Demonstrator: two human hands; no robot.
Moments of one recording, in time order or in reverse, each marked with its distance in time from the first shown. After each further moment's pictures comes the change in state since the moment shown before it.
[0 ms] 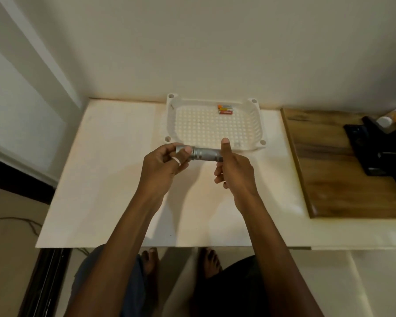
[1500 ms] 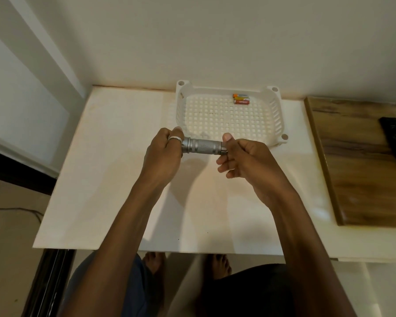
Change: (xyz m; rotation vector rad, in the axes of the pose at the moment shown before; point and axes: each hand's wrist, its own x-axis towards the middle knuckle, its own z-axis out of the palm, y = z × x) left_hand 0.031 0.001 -0.007 0.419 0.143 -0.026; right_hand 0.015 -0.008 -0.010 0.139 -0.376 -0.184
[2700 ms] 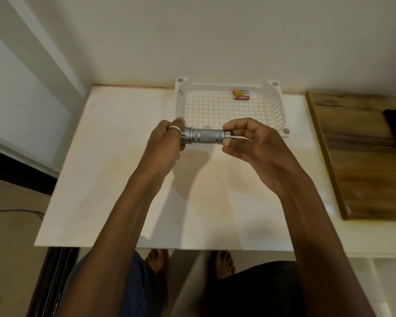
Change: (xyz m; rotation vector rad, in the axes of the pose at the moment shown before) left_hand -0.003 0.016 -0.006 -0.084 -0.098 -0.041; right_hand 0.008 -0.005 -0.018 0.129 -0.075 -0.121
